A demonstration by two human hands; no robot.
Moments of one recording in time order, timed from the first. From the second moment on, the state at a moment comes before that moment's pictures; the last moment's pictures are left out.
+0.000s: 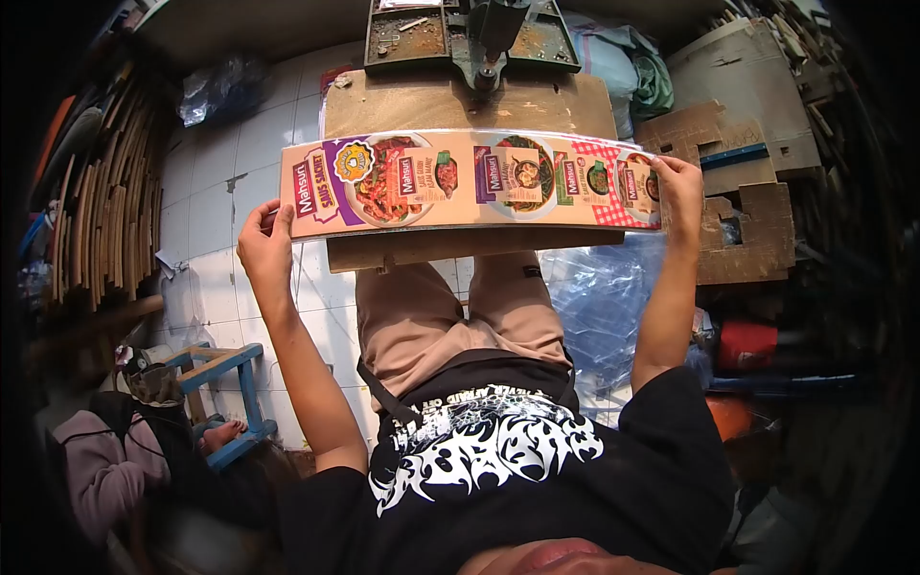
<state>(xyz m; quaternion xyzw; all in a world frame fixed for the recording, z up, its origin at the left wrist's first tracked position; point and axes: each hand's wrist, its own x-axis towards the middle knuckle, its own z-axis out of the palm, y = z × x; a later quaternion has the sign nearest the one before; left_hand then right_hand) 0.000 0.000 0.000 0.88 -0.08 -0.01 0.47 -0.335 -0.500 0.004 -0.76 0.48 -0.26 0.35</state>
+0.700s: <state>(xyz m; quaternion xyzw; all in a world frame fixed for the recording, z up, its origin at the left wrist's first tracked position) 0.003 0.010 0.009 0.87 -0.10 -0.07 0.48 -0.346 -0.476 0.085 -0.54 0.38 -0.30 0.69</state>
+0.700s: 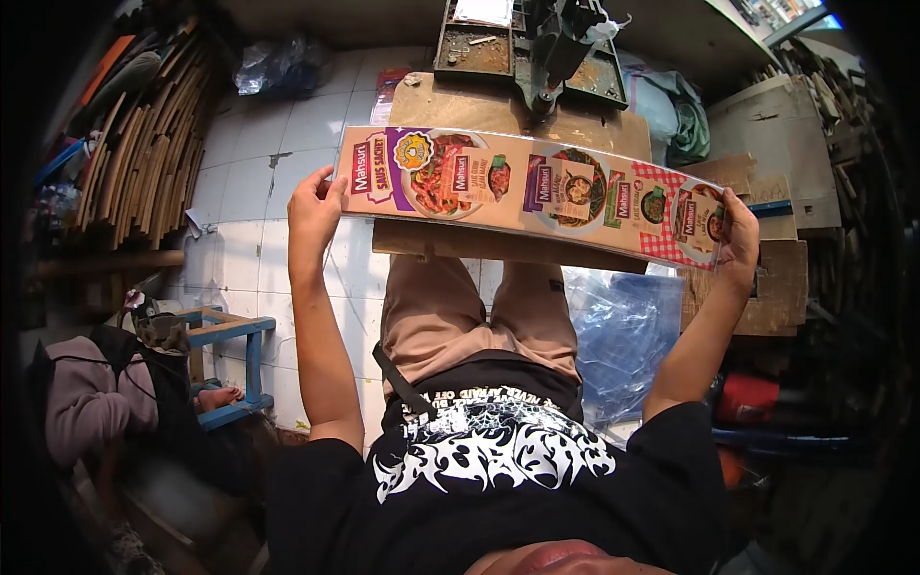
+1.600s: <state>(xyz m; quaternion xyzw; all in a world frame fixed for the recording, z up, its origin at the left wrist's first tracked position) -0.092 -0.007 0.106 0.41 -0.11 -0.17 0.89 -0.497 -0.365 0.100 -0.57 0.10 -0.34 0.74</state>
